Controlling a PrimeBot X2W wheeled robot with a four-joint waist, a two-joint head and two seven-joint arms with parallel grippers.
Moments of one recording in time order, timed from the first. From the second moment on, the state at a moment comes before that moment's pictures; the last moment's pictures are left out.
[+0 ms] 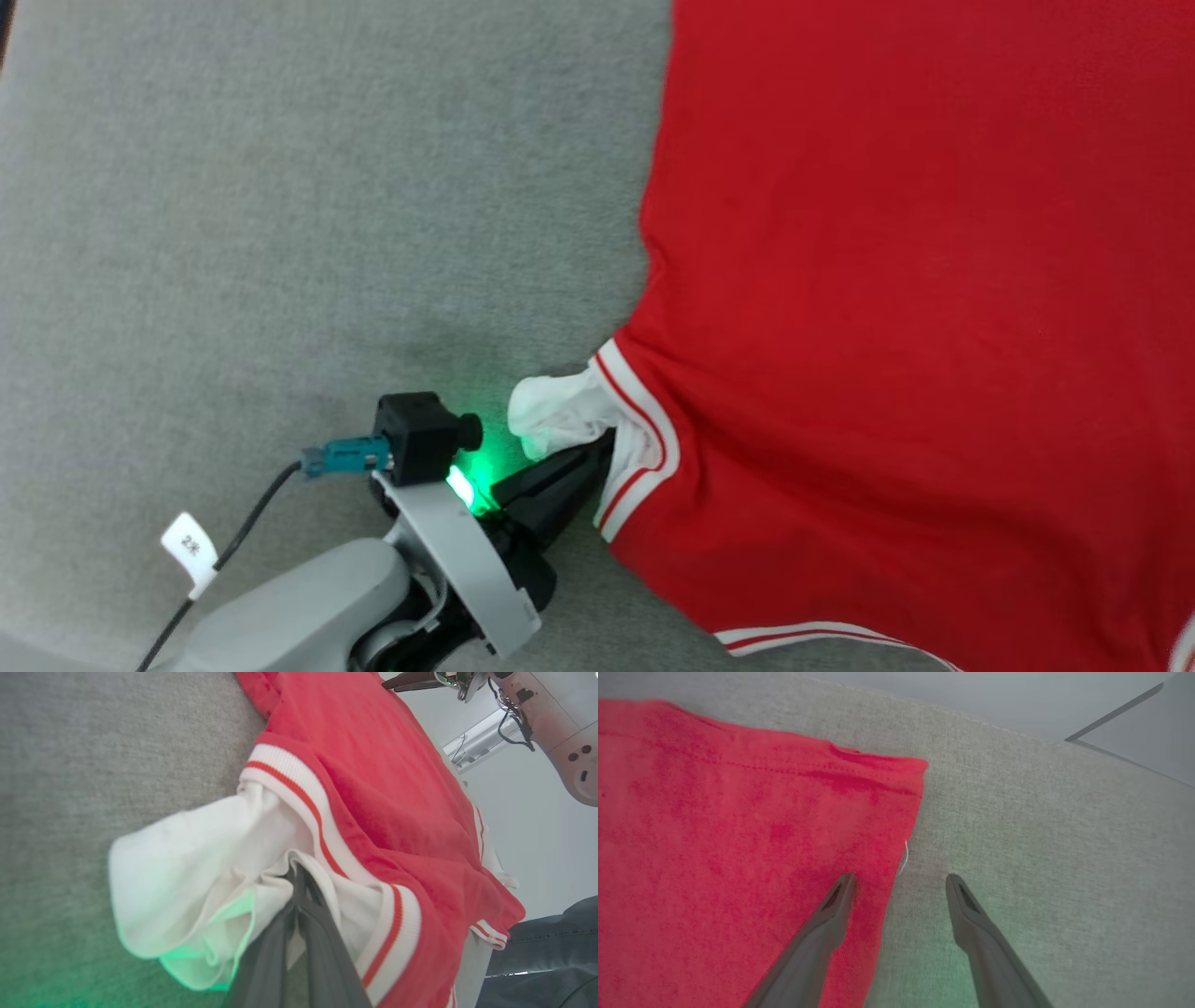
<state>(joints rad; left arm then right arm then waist) -0.68 0.61 -1.14 0.13 -1.21 -0.14 -0.27 -1.19 -0.57 0.18 0.67 0.34 0.13 0.90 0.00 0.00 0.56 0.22</state>
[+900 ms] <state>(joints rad) -0.52 0.59 -1.04 0.21 -1.20 -0.13 -0.26 -0.79 -0.74 0.34 0.45 0.69 0.13 0.80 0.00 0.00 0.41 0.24</state>
